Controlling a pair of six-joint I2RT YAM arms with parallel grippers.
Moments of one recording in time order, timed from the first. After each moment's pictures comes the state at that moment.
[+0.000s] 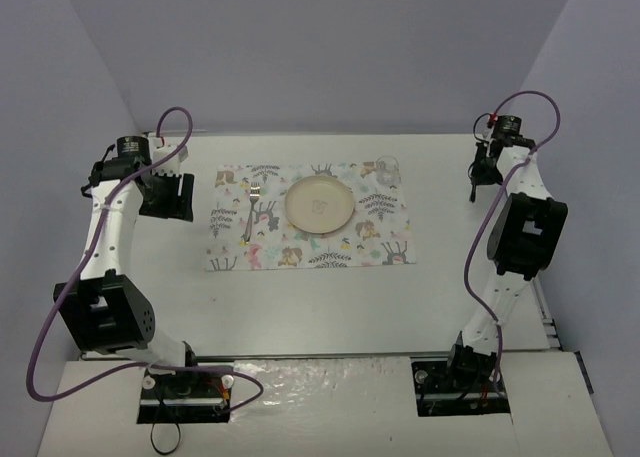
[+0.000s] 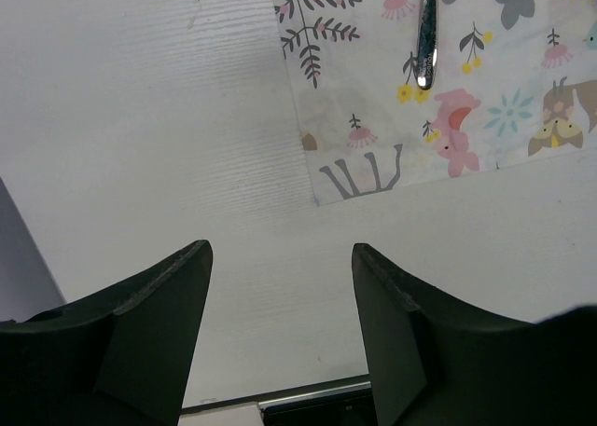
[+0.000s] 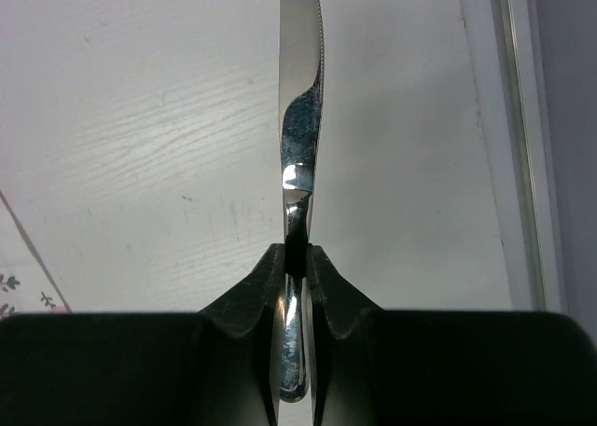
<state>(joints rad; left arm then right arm) 0.14 1.52 1.49 -1.08 0.23 0.24 -0.25 2.11 1.78 -0.67 -0.01 0.05</state>
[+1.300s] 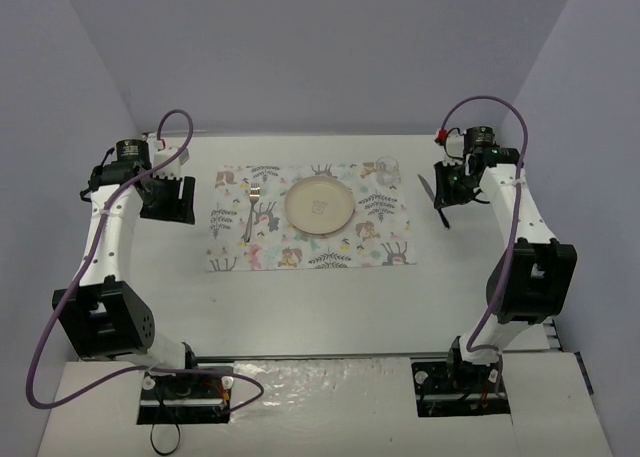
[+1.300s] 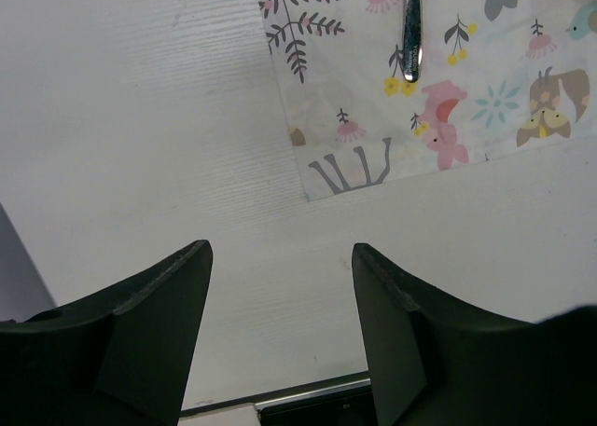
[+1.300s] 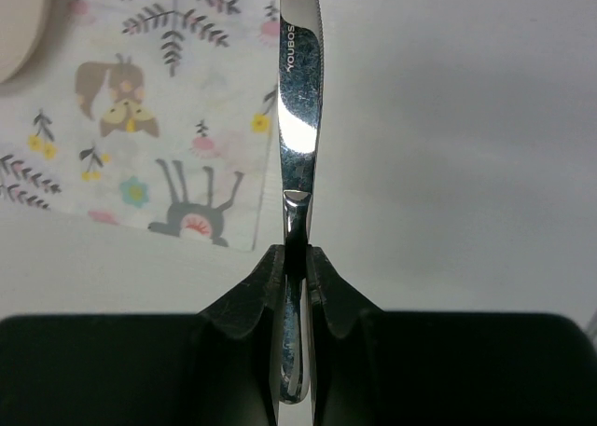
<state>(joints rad) 0.14 1.48 1.46 -1.08 0.26 0.25 -0.06 1.67 1.47 -0.90 -0.23 -0.18</state>
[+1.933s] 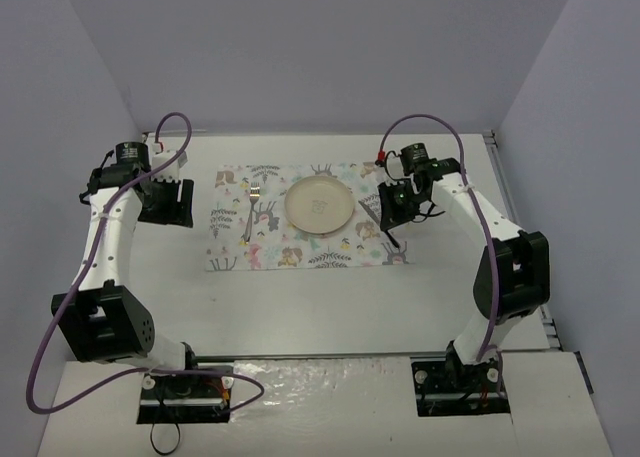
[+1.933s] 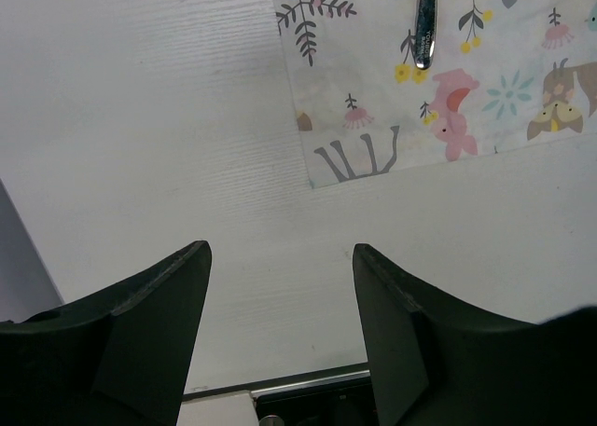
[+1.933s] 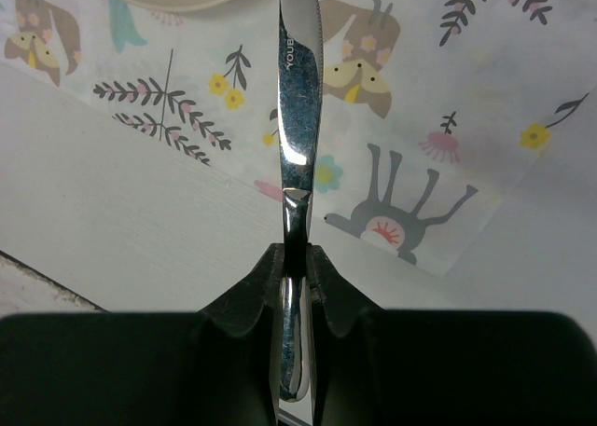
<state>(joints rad) 0.14 1.46 1.44 -1.09 0.23 0.23 0.27 1.69 1.37 -0.86 -0.31 -0.02</state>
